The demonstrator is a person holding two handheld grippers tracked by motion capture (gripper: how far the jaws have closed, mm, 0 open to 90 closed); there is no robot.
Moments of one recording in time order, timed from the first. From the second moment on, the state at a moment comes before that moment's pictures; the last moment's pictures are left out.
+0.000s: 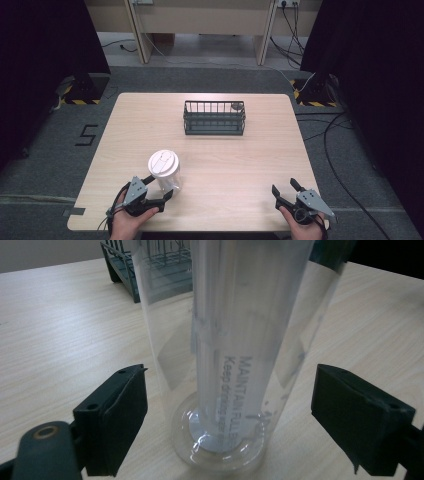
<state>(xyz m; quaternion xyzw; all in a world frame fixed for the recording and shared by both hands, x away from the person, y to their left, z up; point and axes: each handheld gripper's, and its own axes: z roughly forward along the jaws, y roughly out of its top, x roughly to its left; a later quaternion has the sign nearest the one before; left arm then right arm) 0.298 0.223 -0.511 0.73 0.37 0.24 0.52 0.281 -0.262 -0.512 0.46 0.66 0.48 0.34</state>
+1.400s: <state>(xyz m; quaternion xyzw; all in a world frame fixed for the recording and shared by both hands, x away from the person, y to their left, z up) 0.319 0.206 -0.510 0.73 0.34 0.24 0.54 0.283 -0.261 -0.515 0.47 0.67 0.47 0.33</state>
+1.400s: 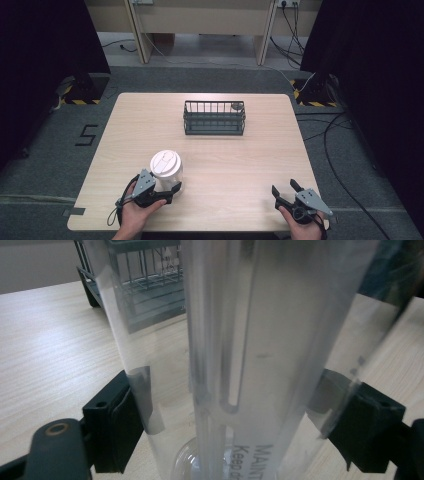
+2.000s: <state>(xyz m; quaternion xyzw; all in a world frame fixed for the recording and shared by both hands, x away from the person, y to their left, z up) 0.328 0.200 -0.497 0.73 0.33 0.24 0.54 0.283 -0.261 -0.515 0.47 0.67 0.47 0.34</state>
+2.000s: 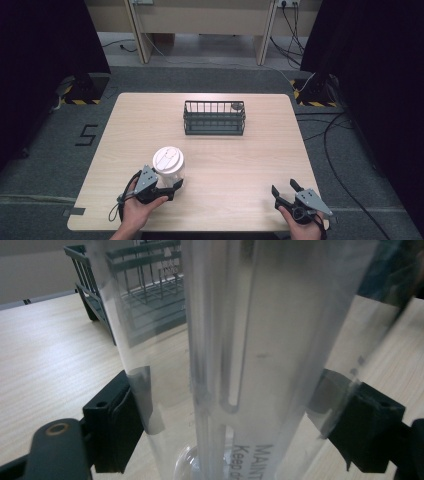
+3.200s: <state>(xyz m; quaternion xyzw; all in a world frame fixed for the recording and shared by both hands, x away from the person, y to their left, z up) 0.367 0.183 -0.463 0.73 0.32 0.26 0.55 0.286 -0.259 -0.515 0.47 0.67 0.47 0.34</state>
